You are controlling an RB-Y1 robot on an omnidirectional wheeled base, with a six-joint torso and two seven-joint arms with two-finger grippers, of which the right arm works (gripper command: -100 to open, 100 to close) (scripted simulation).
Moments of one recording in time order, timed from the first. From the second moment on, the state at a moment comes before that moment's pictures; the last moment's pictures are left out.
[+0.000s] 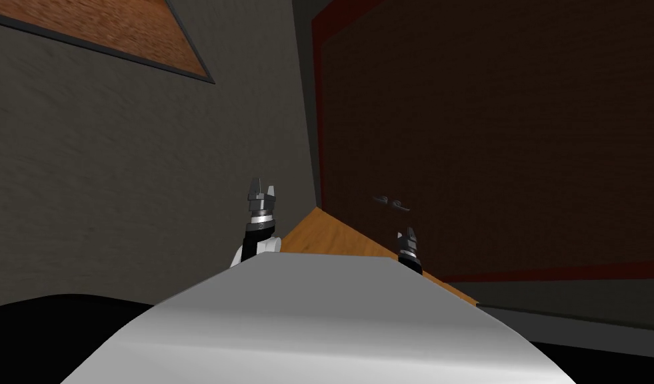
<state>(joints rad) 0.17 -0.32 -0.26 -0.82 -0.31 -0.88 -0.15</state>
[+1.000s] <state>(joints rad) 0.12 -0.37 -0.31 -0.60 -0.36 -0.92 -0.17</state>
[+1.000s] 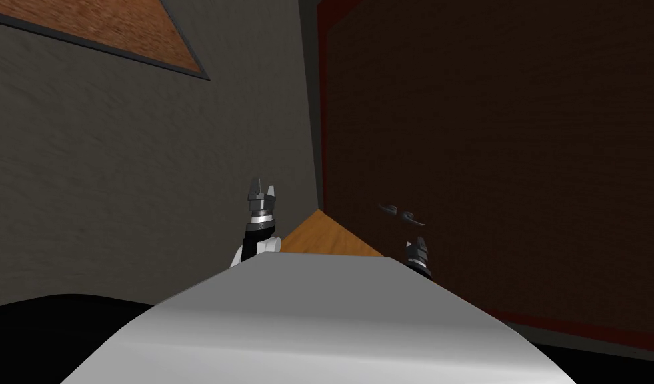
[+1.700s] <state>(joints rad) 0.10 -0.40 -0.33 -0.45 -0.39 -0.95 -0.19</state>
